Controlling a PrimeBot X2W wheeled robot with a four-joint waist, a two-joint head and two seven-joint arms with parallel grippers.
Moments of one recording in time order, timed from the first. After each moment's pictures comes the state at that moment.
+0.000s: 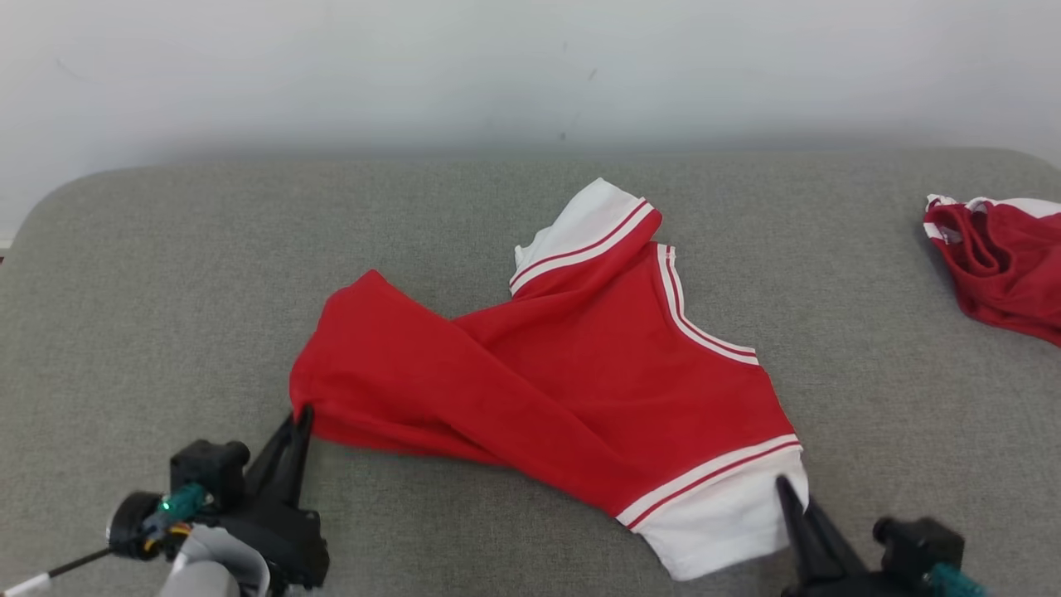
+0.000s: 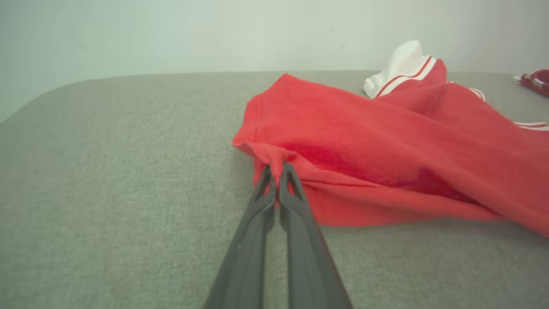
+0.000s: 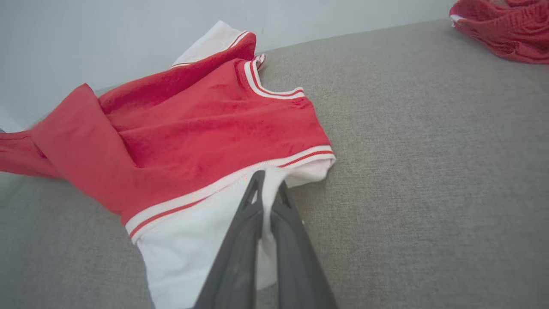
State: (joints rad) left arm -0.39 0.29 -0.36 0.64 -0.46 -0.13 -0.26; right arm 0.00 -0.11 0.14 0.27 0.32 0.13 -0.13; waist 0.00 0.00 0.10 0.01
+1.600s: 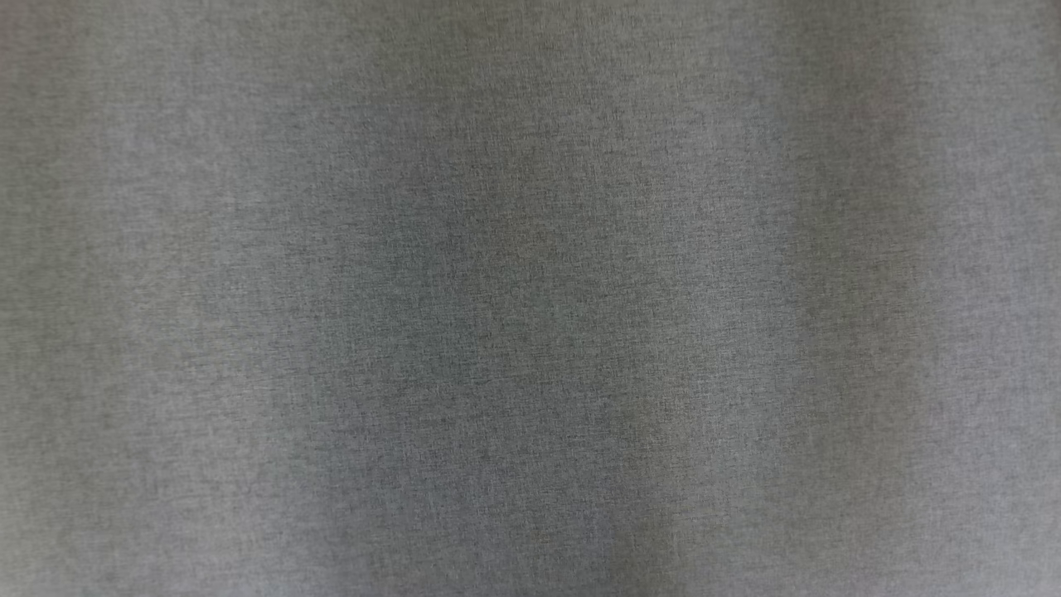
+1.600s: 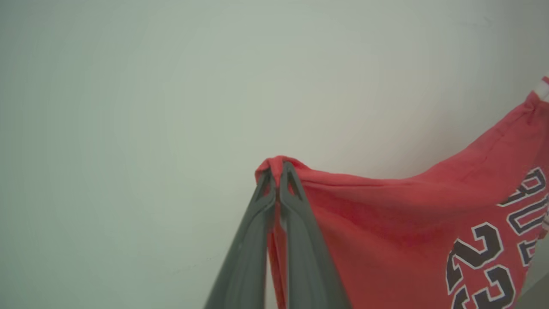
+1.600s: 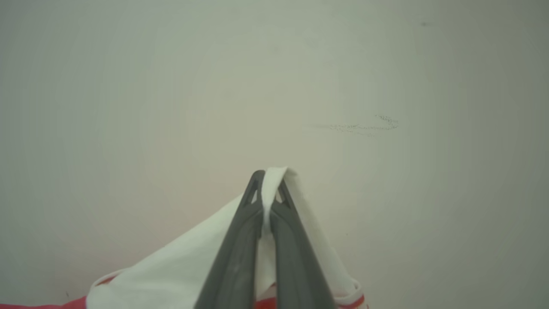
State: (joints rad) left arm -1.99 0.47 -0.81 0.83 -0.84 -0.13 -0.11; right arm -2.05 -0.25 0.10 0.94 0.28 0.13 0.06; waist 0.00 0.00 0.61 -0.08
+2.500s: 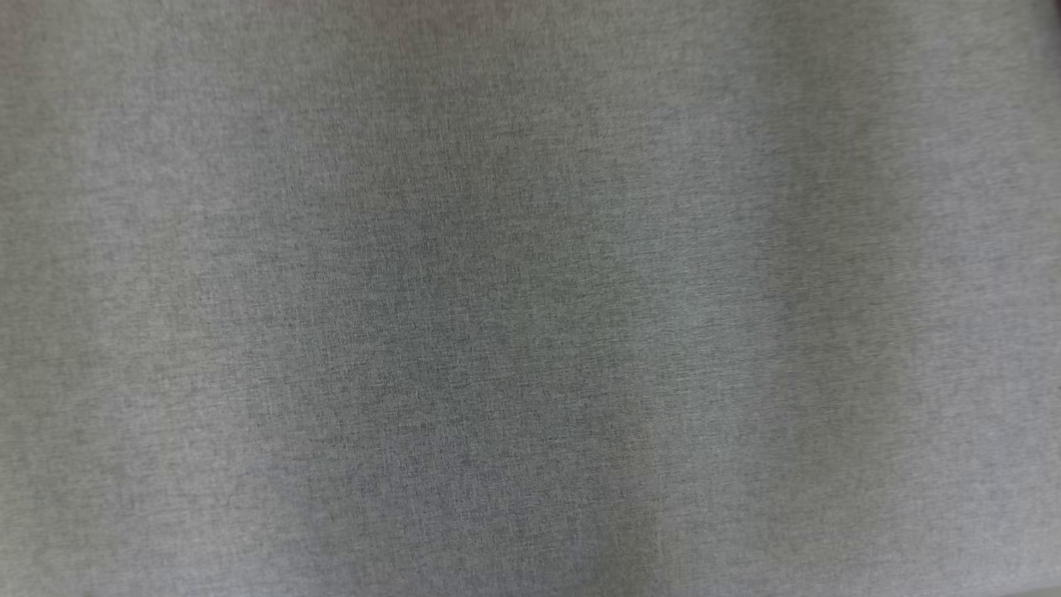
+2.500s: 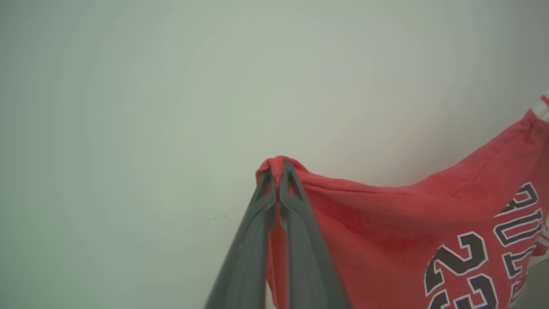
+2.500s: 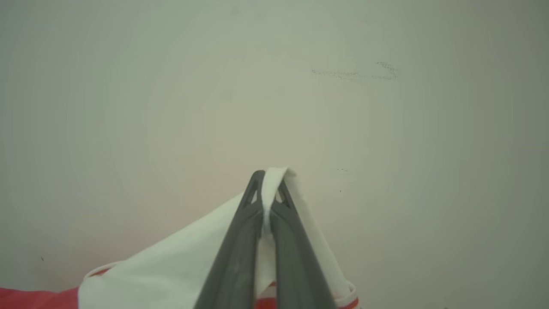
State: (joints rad) left arm -2.04 0.47 -1.06 0.95 -1.05 -0.13 -0.22; right arm -2.04 -0.21 0.10 1.07 0.22 0.13 -0.06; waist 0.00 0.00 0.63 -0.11
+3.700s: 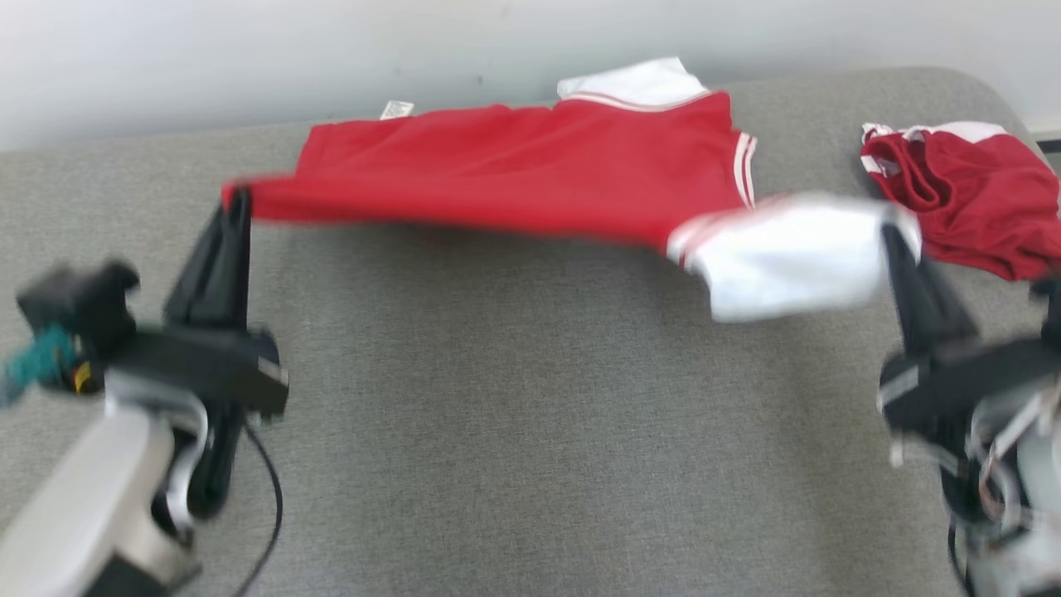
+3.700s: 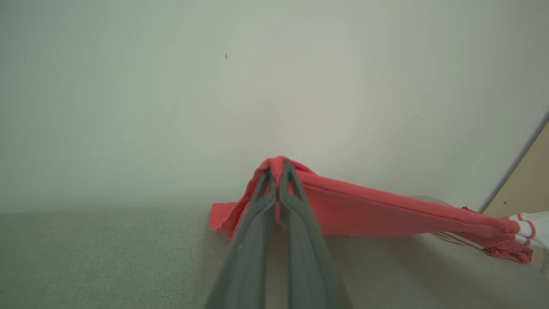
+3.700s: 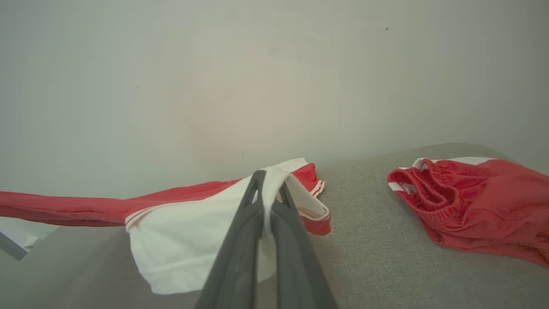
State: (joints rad) left arm -0.63 0.50 -0.53 0.27 -0.89 0.04 -0.26; right arm -0.38 -0.34 0.11 0.14 0.67 0.13 0.03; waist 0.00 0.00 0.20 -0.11
